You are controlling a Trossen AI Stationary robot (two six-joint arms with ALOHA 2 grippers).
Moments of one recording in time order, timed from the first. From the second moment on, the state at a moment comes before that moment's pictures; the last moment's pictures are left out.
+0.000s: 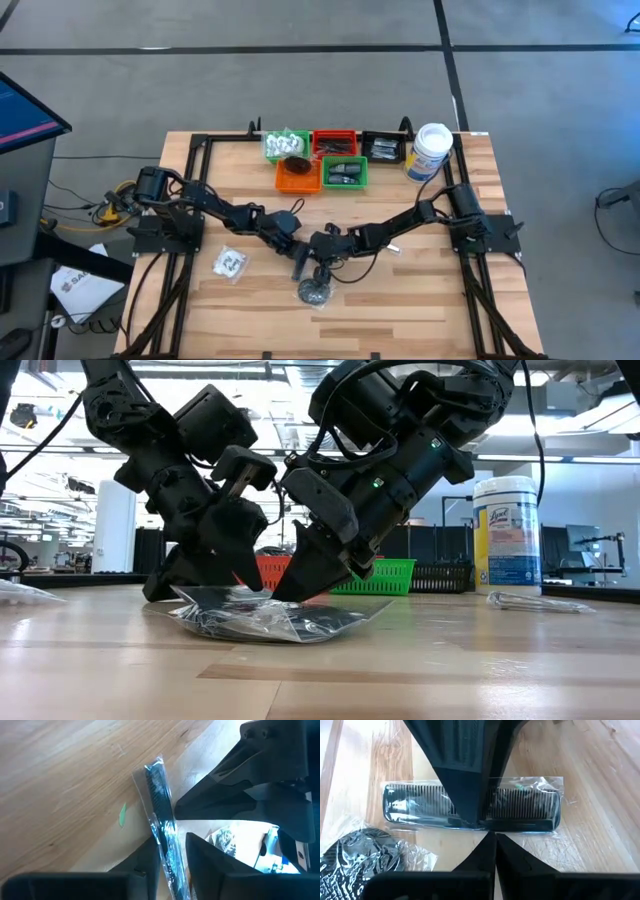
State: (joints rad) left arm -0.06 1.76 0.61 0.32 0.26 -1.16; right arm 0.20 2.11 1.14 0.13 0.13 0.44
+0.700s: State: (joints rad) left arm -0.05 1.70 0.61 0.29 0.22 -1.10; right arm 0.19 2.05 1.14 0.02 0.13 0.41
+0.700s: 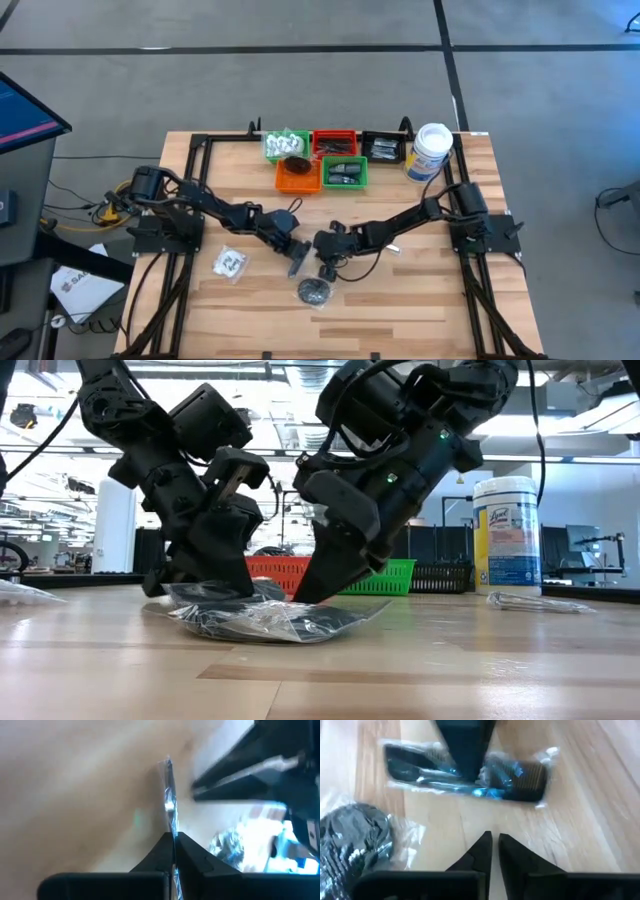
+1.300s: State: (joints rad) left arm 0.08 1.47 0.61 0.16 0.16 -0.95; right arm 0.17 1.95 1.14 -0.14 0.13 0.37
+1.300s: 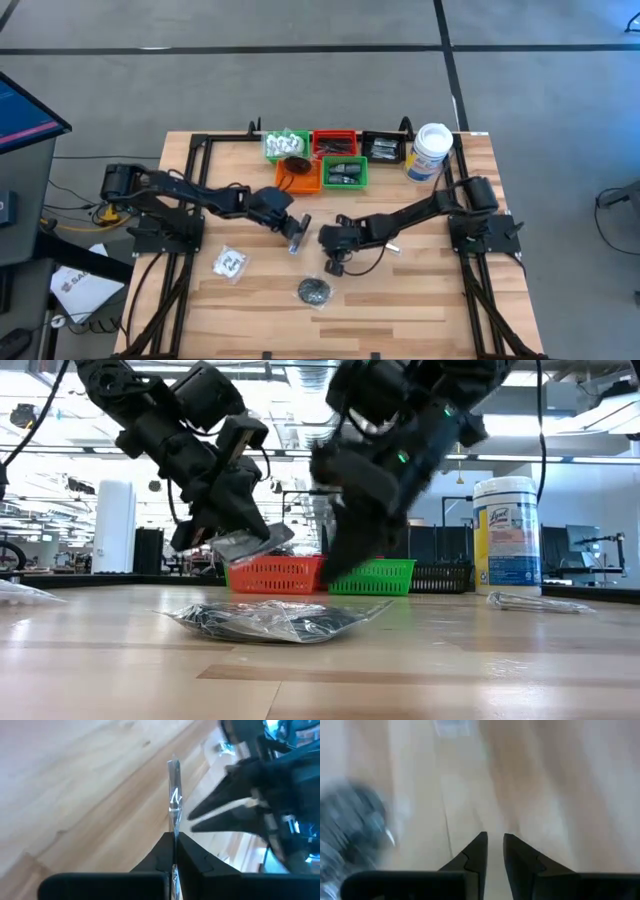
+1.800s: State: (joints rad) left arm 0.18 1.41 0.66 0.14 0.19 -0.86; right arm 0.02 1.58 1.14 -0.26 0.19 0.26
